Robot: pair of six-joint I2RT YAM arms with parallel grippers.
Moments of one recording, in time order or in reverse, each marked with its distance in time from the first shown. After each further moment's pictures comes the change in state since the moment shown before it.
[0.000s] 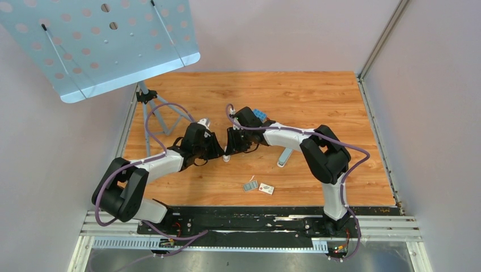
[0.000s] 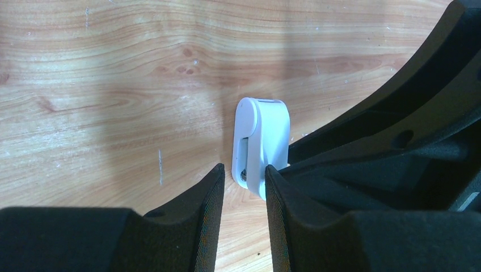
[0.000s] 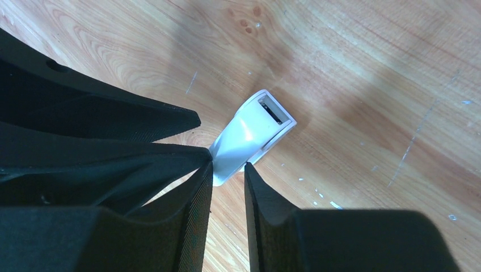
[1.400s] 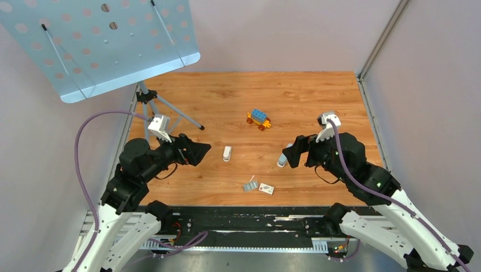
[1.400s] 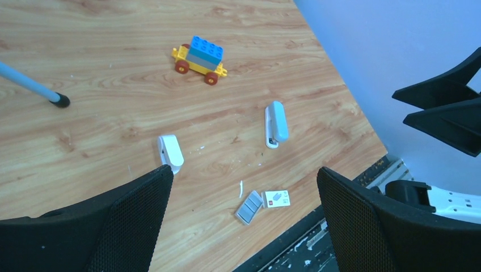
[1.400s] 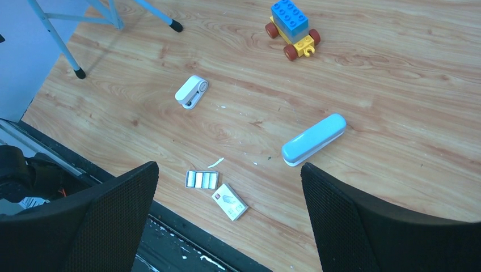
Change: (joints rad) left arm 0.000 -0.888 0.242 -0.571 0.057 0.147; right arm 0.000 -1.329 -0.369 -0.445 0.546 -0.145
